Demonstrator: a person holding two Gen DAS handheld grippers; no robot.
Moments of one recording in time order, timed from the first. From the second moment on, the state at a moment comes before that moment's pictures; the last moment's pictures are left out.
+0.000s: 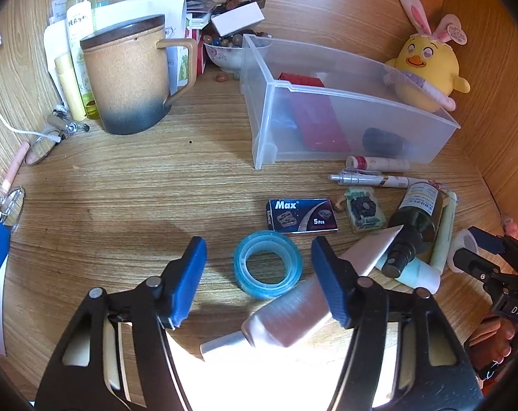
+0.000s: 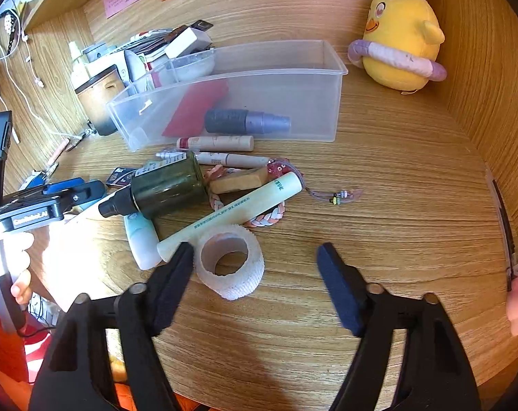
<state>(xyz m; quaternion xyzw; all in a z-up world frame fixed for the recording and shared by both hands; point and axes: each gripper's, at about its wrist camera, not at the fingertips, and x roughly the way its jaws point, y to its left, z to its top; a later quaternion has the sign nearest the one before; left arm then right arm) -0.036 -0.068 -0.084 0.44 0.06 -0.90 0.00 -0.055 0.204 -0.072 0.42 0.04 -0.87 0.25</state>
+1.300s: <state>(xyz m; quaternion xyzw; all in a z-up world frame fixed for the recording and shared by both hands) -0.065 -0.024 0.002 0.31 0.04 -0.95 -0.02 -0.104 0.197 0.011 0.30 0.02 -0.92 0.26</state>
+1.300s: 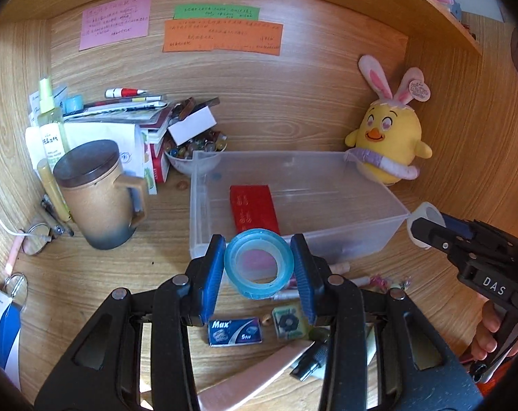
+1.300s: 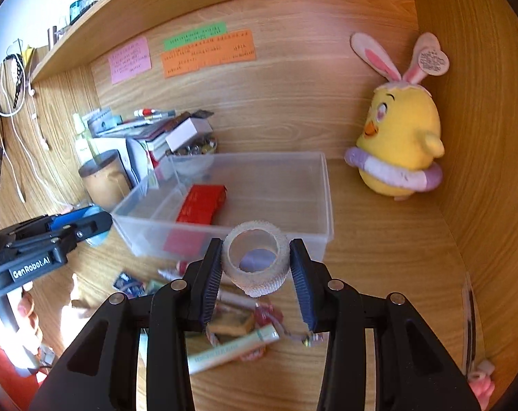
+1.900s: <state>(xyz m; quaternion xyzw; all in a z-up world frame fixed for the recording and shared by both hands) -0.123 -0.008 0.023 0.31 0.04 -0.95 -0.03 -0.160 0.174 0.032 0.29 0.03 -0.92 0.27</state>
